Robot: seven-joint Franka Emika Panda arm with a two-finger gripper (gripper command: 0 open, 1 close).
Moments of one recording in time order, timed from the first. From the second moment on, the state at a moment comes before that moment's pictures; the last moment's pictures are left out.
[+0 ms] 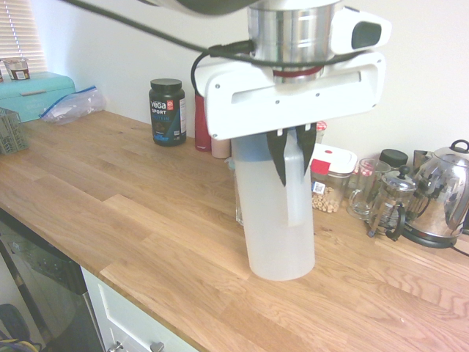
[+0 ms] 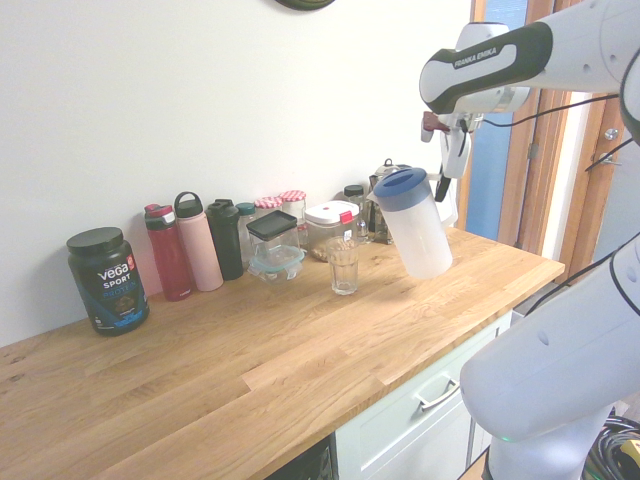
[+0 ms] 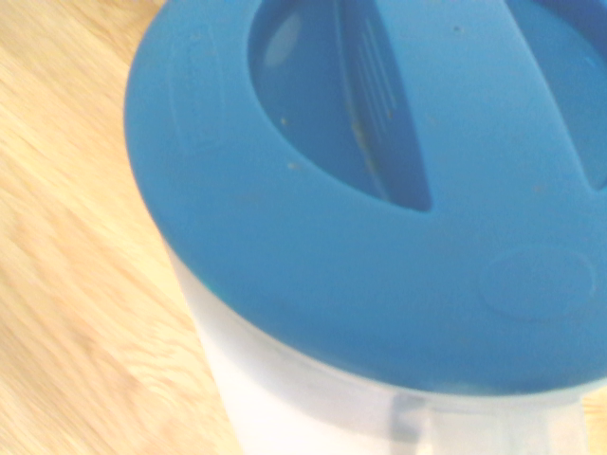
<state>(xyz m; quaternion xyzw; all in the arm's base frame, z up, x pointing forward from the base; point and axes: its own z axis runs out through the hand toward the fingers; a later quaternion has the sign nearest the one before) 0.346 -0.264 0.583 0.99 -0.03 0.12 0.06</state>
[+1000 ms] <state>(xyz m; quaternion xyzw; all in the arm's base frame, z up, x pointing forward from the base) 0.458 -0.193 0.563 0.97 0.06 -0.01 0.25</state>
